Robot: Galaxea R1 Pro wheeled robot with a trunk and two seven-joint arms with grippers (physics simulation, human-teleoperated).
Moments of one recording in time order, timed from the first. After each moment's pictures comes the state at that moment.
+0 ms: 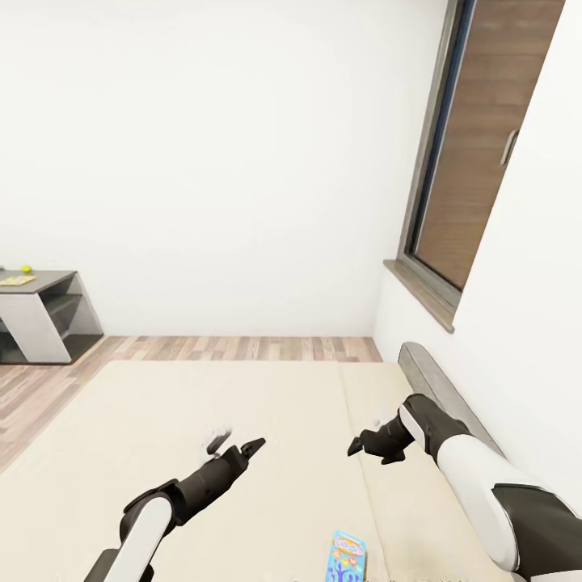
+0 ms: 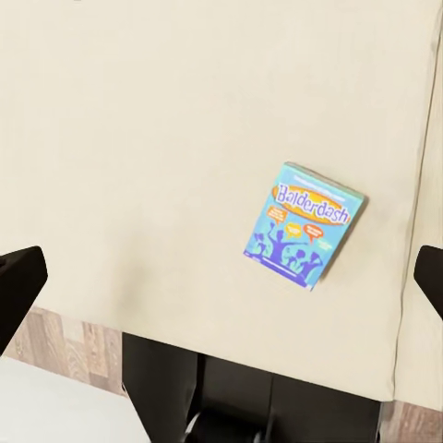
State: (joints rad) left arm -0.16 0.00 -0.15 -1.48 1.04 0.62 0.14; right arm -0.94 -0.06 -0.04 -0.29 0.04 0.98 0.43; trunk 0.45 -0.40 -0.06
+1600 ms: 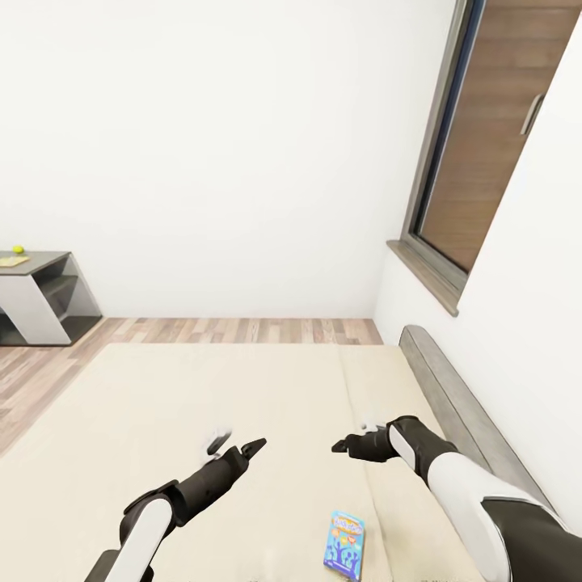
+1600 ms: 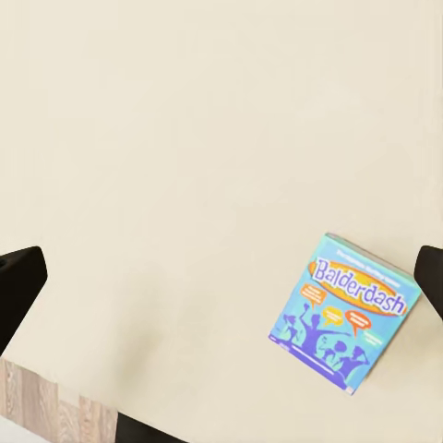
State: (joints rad) left arm -0.16 0.00 -0.15 -1.47 1.03 0.61 0.12; right arm -0.89 -0.01 -0.04 -0.21 -0.02 0.62 0.43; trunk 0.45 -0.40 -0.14
